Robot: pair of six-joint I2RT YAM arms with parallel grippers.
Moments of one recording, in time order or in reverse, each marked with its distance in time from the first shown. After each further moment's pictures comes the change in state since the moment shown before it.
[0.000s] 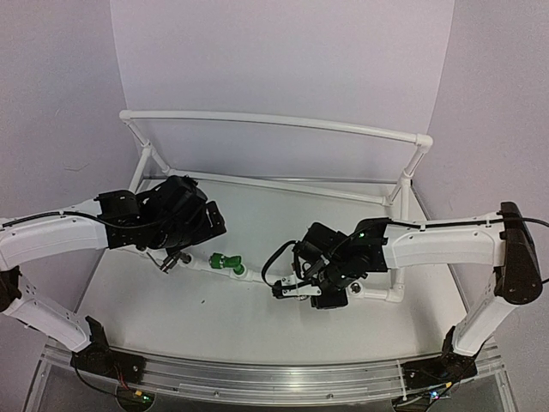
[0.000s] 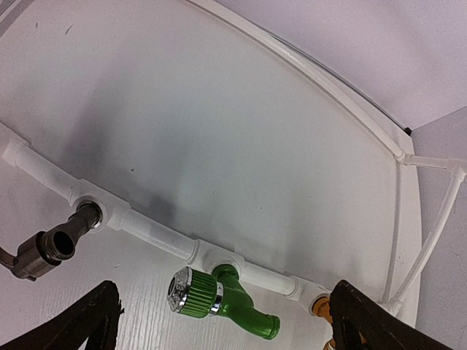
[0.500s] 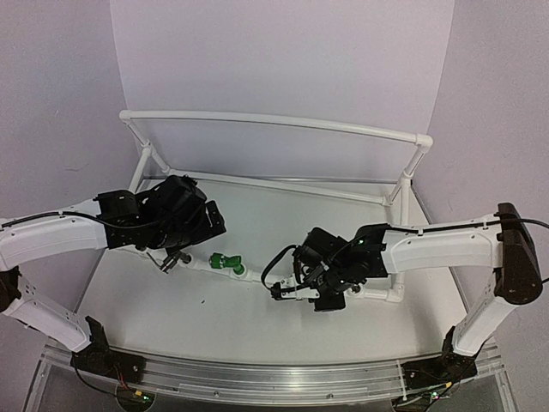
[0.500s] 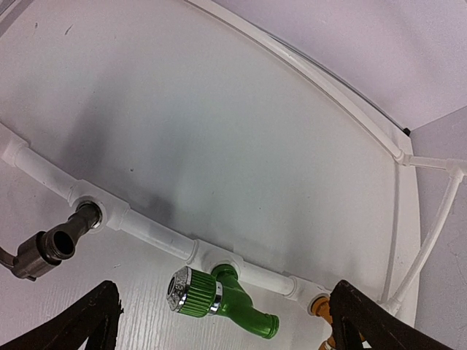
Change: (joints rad) left arm 0.000 -0.004 0.000 0.001 0.000 0.000; right arm 0.006 0.000 -0.049 0.084 0.012 0.015
